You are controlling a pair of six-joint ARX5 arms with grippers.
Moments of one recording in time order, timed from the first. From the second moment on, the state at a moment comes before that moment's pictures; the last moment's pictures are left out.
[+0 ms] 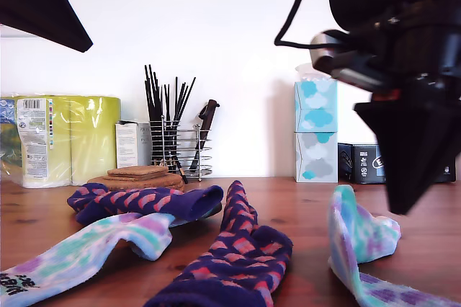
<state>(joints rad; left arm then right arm) -0.46 0.96 0.82 -0.54 0.29 0.09 0.56 1.48 0.97 -0.89 -0.15 0.08</state>
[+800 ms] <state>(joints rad) -0.46 0.96 0.82 -0.54 0.29 0.09 0.60 1.73 0.97 -0.37 -0.12 0.13</state>
